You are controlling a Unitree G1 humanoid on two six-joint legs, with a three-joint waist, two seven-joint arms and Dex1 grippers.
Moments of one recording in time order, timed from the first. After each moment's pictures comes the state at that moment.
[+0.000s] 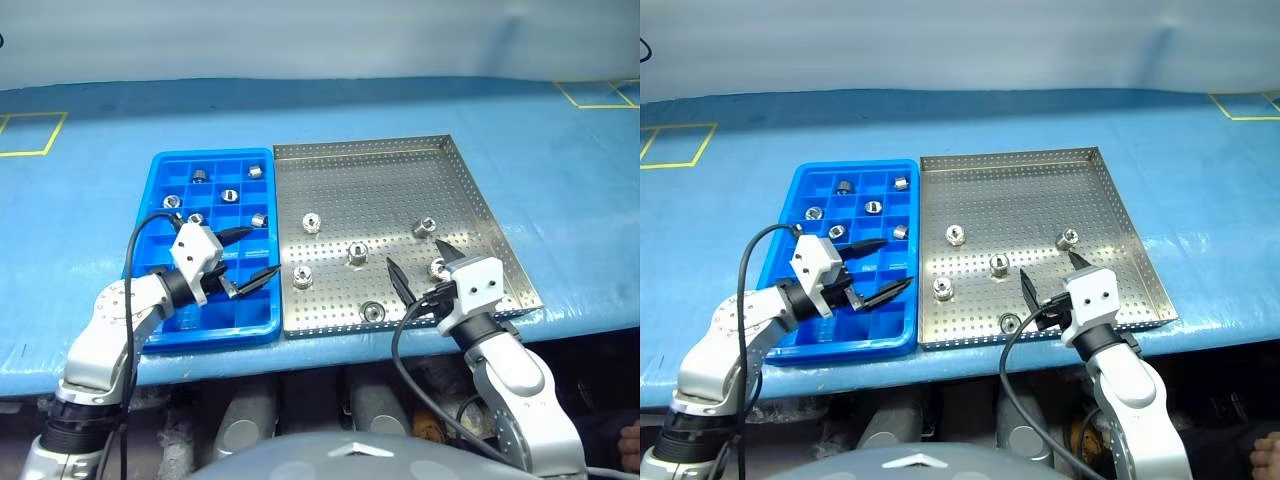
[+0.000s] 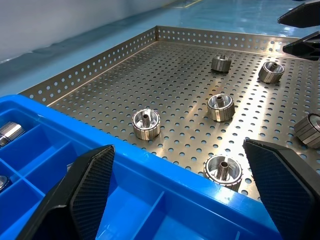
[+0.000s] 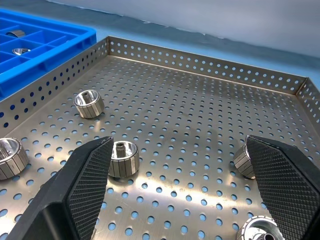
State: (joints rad) left arm 0.02 0.57 0.01 -0.40 -0.37 0.36 -0.77; right arm 0.36 -0.28 0.00 -0.71 0.12 0.36 0.26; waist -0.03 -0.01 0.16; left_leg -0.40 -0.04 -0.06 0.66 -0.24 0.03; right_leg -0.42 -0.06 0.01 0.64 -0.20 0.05
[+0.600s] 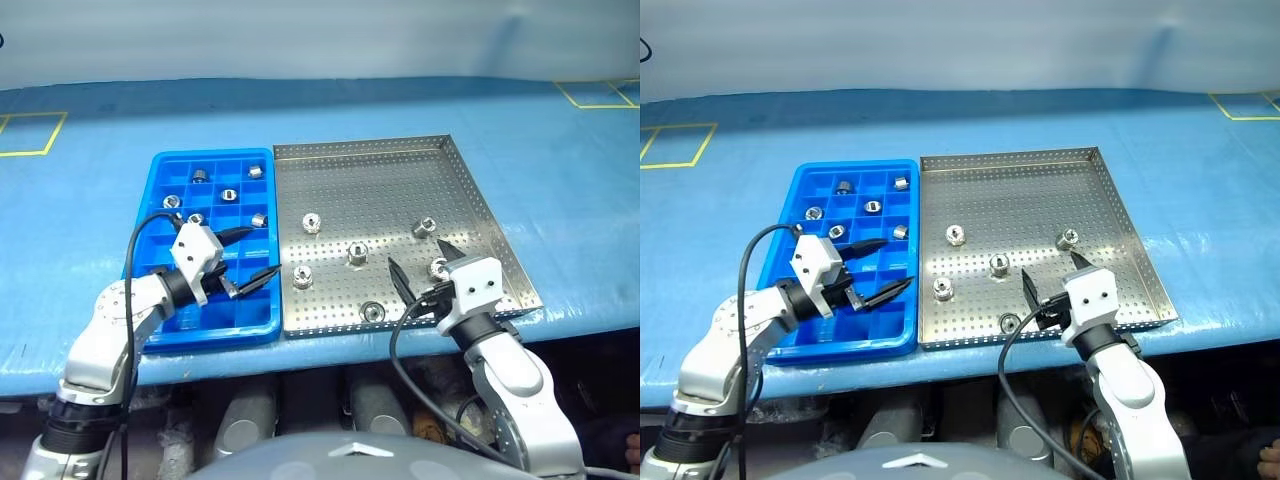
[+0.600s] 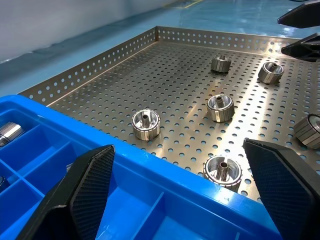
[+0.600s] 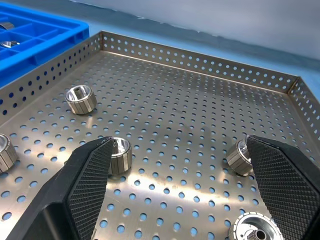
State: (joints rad) left arm 0.00 0.55 0.01 -0.40 -0.37 0.36 -0.75; right arm 0.36 -0.27 0.00 -0.71 0.09 0.39 0.24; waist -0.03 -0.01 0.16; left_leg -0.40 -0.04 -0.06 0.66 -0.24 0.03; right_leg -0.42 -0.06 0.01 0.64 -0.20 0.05
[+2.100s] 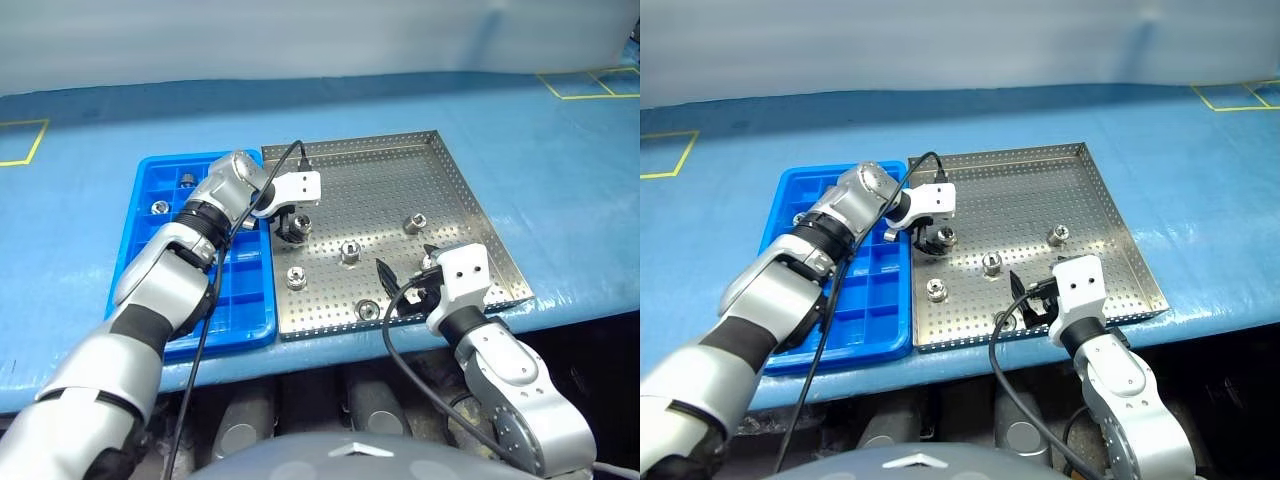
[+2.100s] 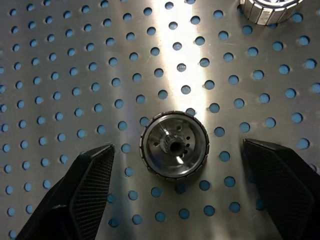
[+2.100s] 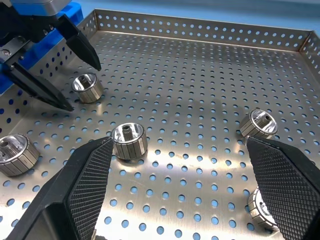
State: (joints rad) left arm -1.13 0.29 -0.55 1.02 0.24 0.11 -1.14; right arm 0.26 -0.26 0.04 -0.90 0.20 0.81 0.13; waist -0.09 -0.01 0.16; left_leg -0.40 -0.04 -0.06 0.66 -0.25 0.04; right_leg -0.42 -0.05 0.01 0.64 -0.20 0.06
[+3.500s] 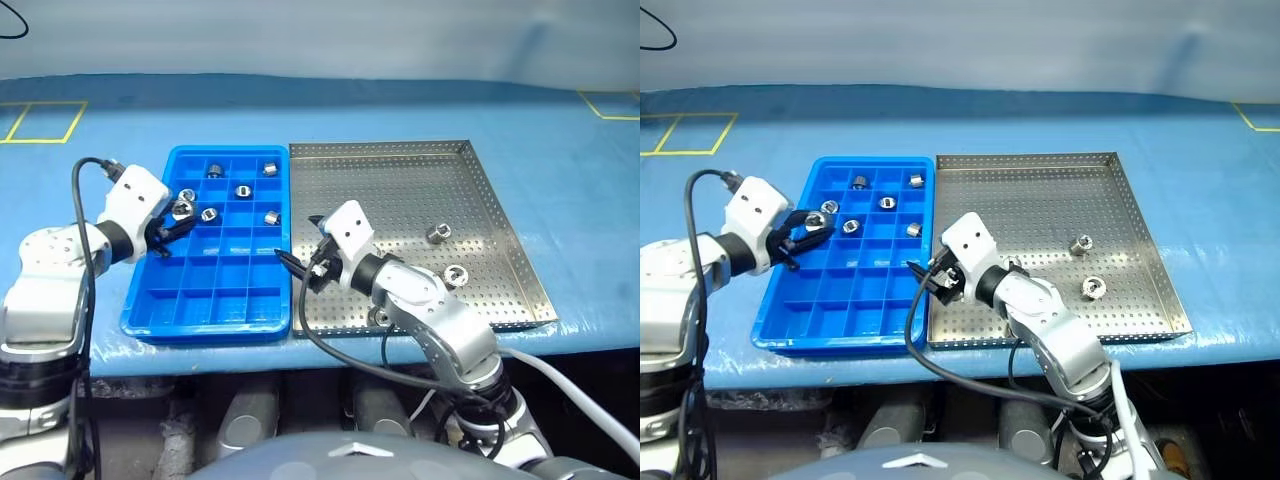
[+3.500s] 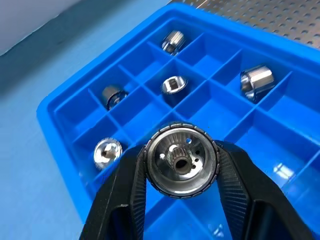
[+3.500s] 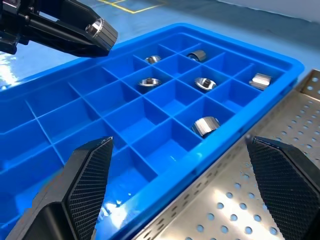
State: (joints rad) left arm -0.17 0.73 0.21 -0.44 -0.08 0.87 -0.76; right arm -0.25 -0.21 0.38 -0.54 0.24 0.80 0.33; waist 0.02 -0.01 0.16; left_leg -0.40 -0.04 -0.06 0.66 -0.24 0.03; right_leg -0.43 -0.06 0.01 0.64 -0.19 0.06
